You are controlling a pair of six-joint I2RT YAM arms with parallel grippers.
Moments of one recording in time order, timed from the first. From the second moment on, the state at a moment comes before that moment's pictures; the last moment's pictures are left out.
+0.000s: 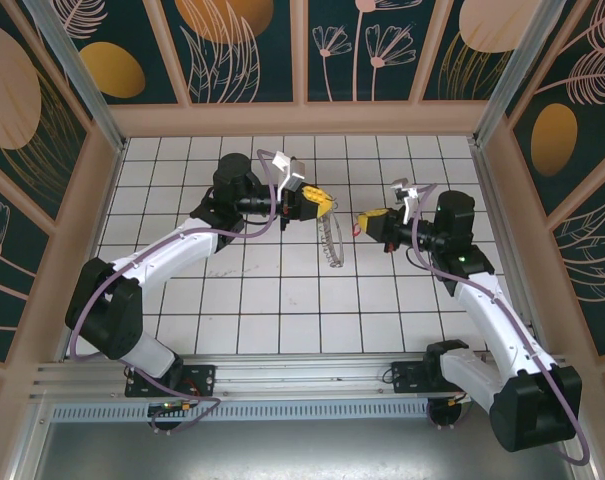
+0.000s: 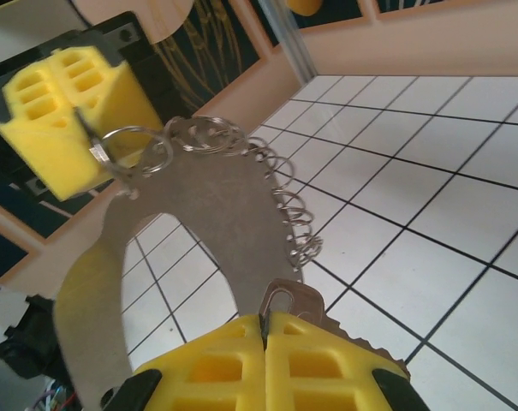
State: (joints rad) left arm -0.58 1.56 1.12 0.40 1.03 -0.14; right arm 0.20 0.97 0.70 -0.04 -0.89 0.25
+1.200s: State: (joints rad) left arm -0.58 1.51 1.10 0.41 1.03 -0.17; right arm 0.49 1.48 0.68 -0.28 -0.15 0.43
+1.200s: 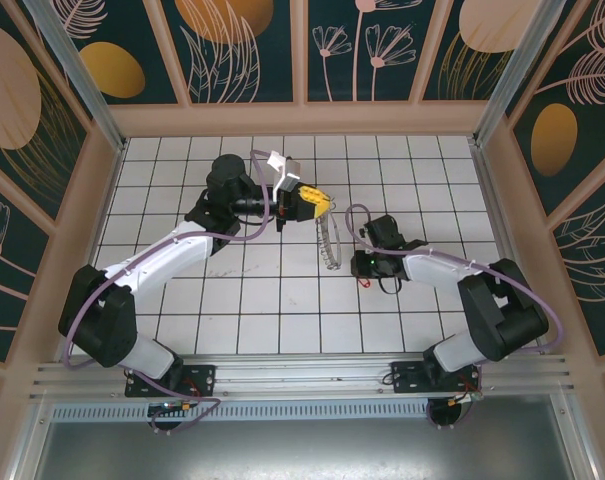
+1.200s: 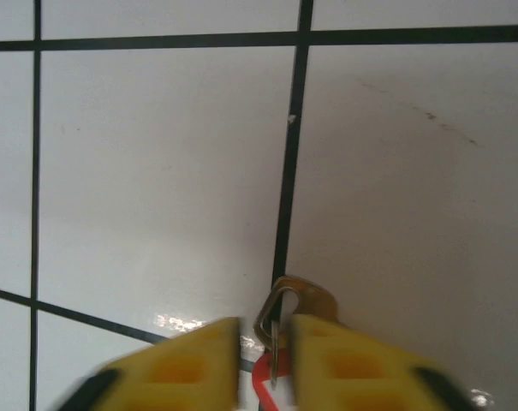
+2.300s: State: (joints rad) left arm -0.59 1.51 1.09 0.45 1.04 -0.18; right arm 0.49 1.37 0.59 -0.28 -0.15 0.68
